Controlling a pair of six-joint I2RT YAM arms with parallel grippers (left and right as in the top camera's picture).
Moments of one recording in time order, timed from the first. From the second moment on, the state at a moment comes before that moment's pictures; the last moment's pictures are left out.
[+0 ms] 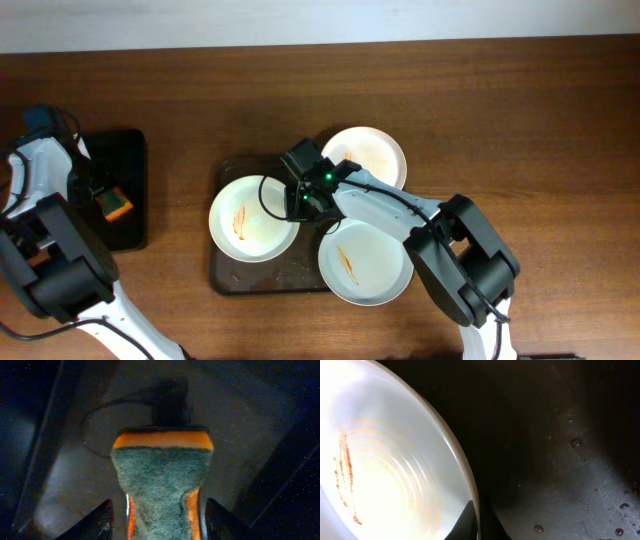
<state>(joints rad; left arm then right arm) 0.49 2.12 1.62 -0.89 -0.05 -0.09 0.69 2.09 1.39 -0.51 -0.20 0.65</state>
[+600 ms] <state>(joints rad) 0.37 2.20 1.70 -1.07 -0.02 -0.03 0.69 2.09 1.39 -0.51 -0.20 0.65</state>
